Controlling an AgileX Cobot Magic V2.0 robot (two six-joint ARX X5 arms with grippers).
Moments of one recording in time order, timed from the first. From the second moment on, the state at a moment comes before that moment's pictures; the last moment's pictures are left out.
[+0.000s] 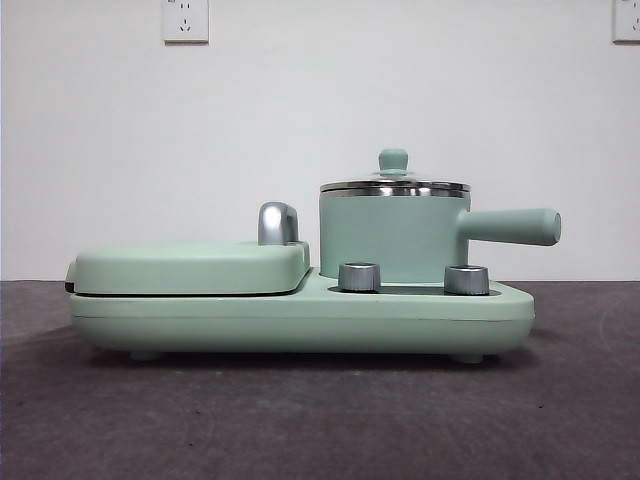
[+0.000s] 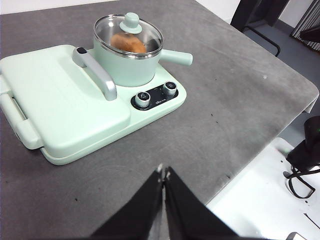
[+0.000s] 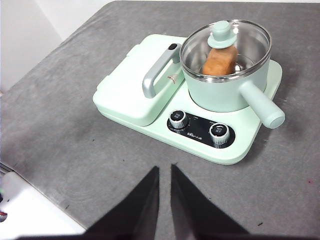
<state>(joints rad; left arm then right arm) -0.66 0.49 1.21 -1.17 0.16 -0.16 0.46 0.53 1.06 -0.99 -0.24 0.24</state>
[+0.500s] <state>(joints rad) -0.57 0.48 1.20 -1.15 0.16 -0.16 0.46 0.53 1.06 -0.99 -0.24 0.24</state>
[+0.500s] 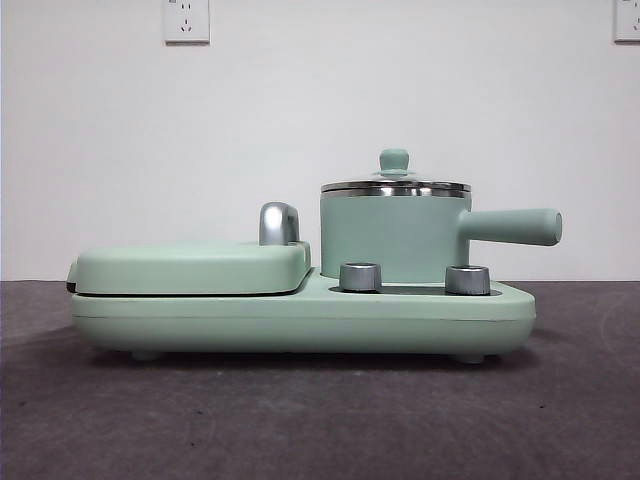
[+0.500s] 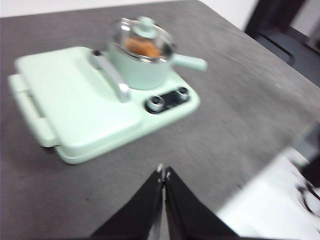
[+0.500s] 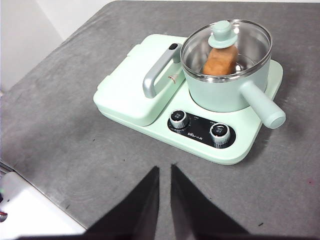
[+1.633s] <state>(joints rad) -0.03 0.07 0.03 -0.13 0.10 -0.06 0.46 0.53 1.06 -0.99 -0.24 0.24</state>
